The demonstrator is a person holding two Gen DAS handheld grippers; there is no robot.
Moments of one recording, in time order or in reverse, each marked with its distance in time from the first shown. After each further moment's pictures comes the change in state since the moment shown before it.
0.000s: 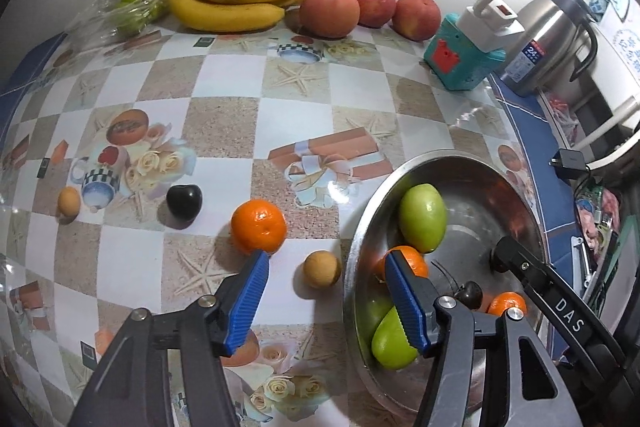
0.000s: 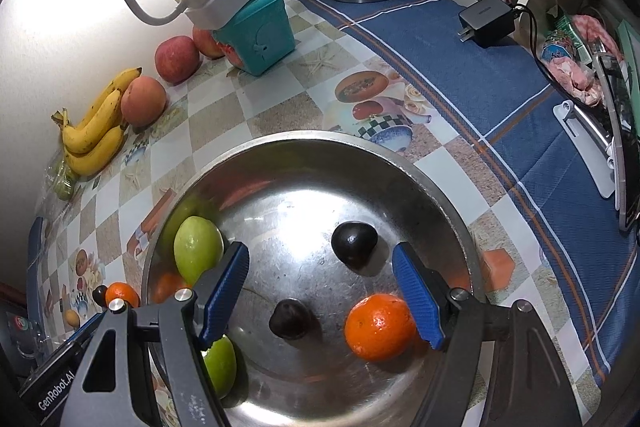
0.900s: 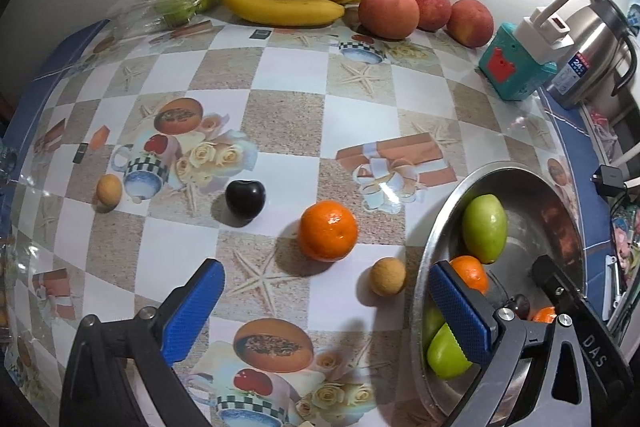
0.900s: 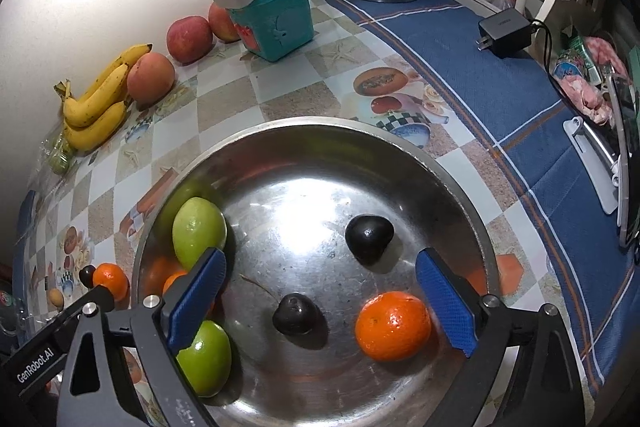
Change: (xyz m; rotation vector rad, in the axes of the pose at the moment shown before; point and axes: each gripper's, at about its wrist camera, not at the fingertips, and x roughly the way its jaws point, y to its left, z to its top) left arm 0.004 0.026 0.000 -0.052 -0.001 0.141; right arm 0.005 0.014 -0.005 -0.085 -0.003 -0.021
